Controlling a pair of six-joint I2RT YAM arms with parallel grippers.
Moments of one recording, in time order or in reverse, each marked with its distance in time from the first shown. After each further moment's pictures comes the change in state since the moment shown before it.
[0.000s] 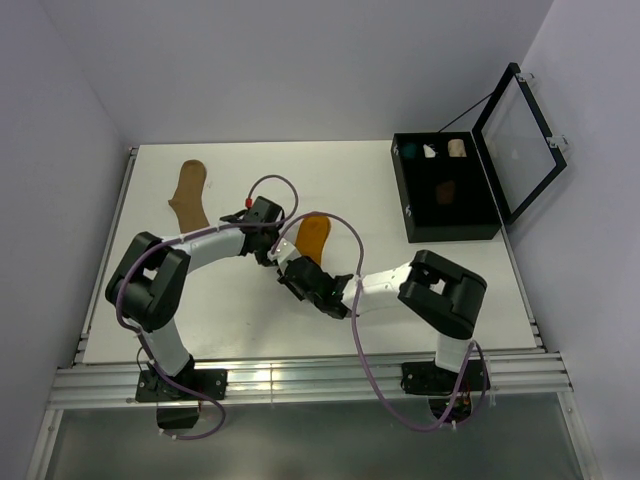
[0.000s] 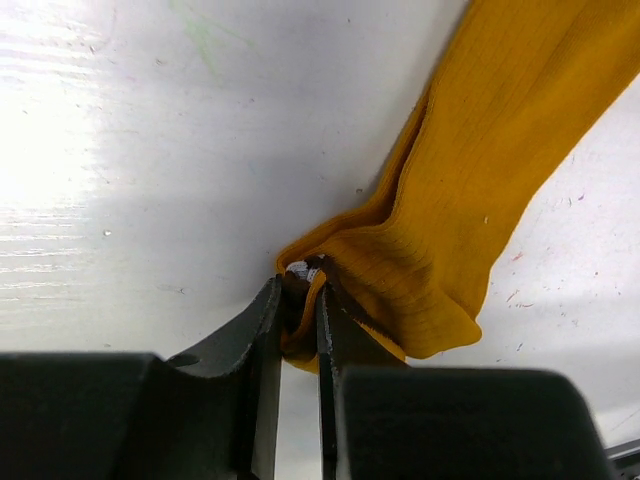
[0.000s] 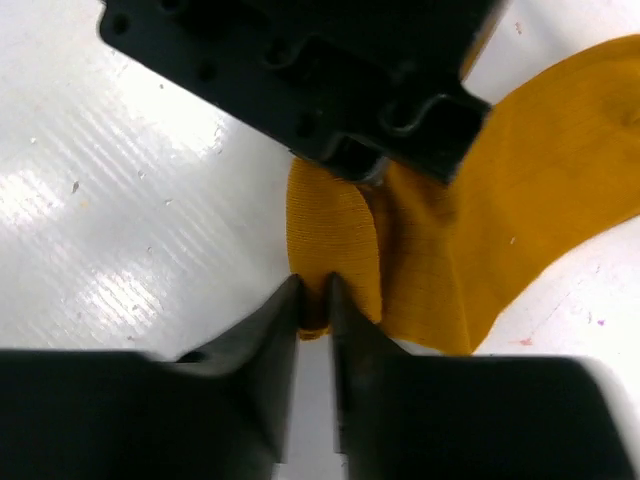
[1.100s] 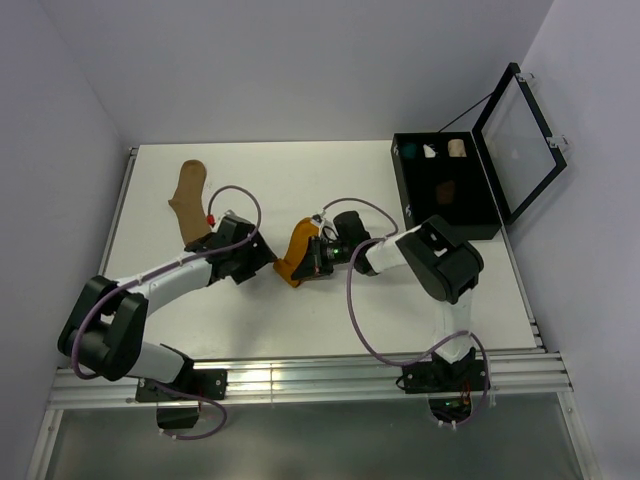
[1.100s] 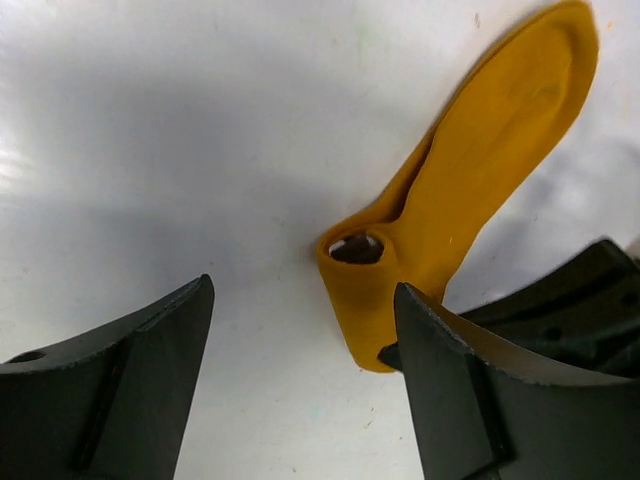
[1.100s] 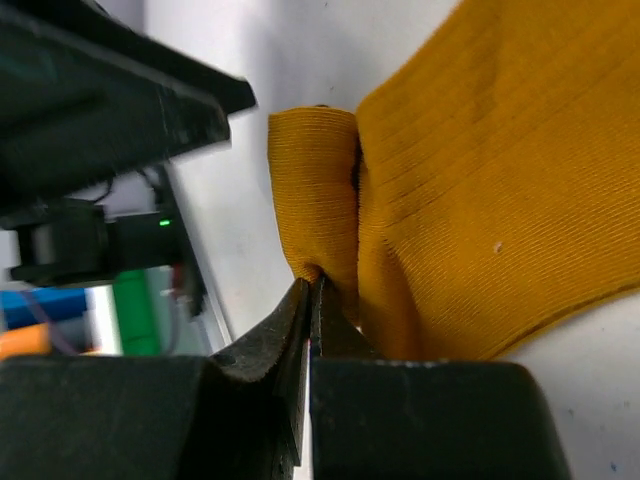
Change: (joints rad) left arm 0.085 -0.340 -0.315 0.152 -0.066 -0.180; right arm -0.455 0.142 0.025 0.149 -1.094 0.662
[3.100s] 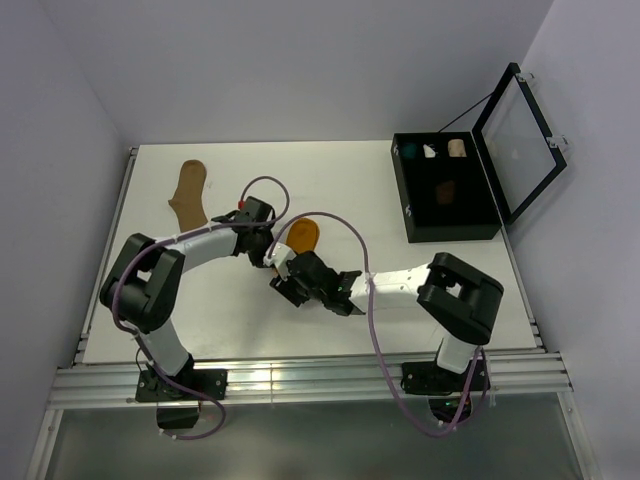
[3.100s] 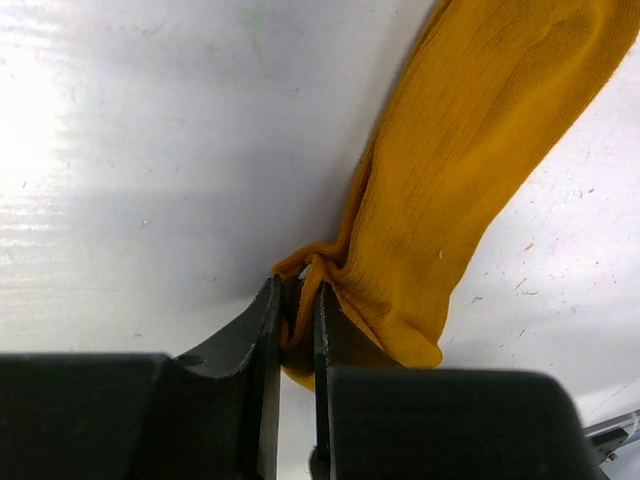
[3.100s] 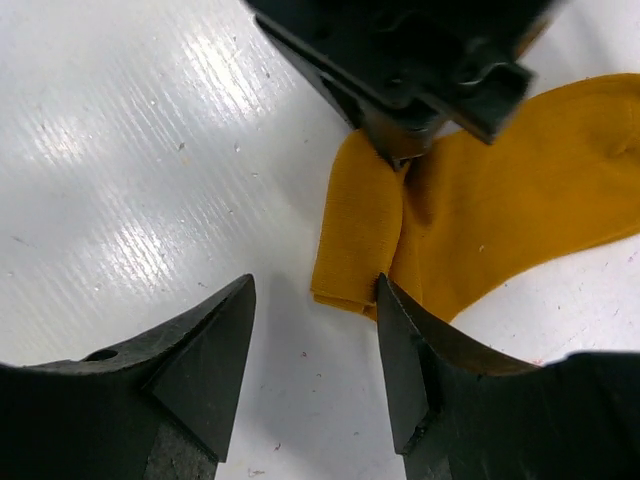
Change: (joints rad) left arm -0.026 0.309 0.269 -0.142 0.129 0.192; right arm 0.439 -0.247 -0.026 -0.227 0.914 -0.760
